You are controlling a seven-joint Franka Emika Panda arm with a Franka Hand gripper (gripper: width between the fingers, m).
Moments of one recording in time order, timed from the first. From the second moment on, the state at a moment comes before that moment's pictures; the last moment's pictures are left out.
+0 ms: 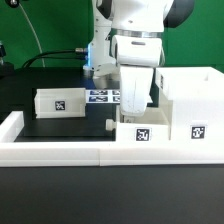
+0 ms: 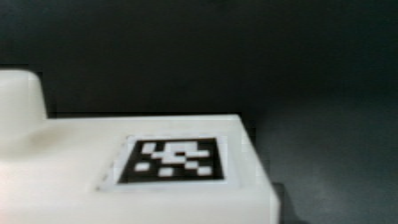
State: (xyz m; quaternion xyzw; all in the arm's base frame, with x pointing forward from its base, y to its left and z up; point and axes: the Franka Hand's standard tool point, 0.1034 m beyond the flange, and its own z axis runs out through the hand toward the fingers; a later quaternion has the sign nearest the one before) arm 0.539 0.001 0.016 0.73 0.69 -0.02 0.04
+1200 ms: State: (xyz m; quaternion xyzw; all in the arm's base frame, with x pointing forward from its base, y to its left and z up) arm 0.534 0.008 0.012 0.74 0.67 0.00 0.05
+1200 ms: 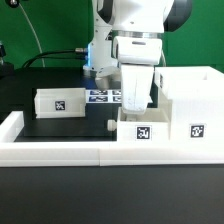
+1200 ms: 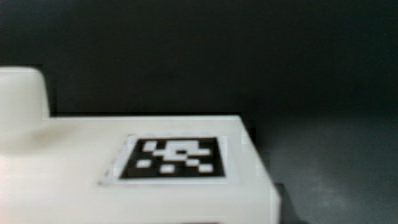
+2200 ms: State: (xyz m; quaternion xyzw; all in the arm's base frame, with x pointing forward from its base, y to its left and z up) arm 0.533 0.005 0.012 0.75 0.66 -0.01 0.04
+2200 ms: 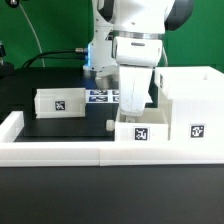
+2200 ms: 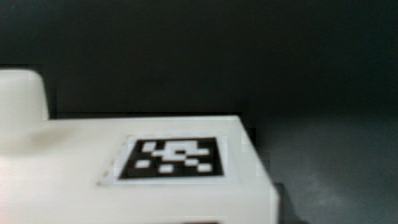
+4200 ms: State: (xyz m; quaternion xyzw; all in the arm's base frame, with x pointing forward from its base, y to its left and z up) arm 0.534 0.003 0.012 0.73 0.68 0.00 0.05
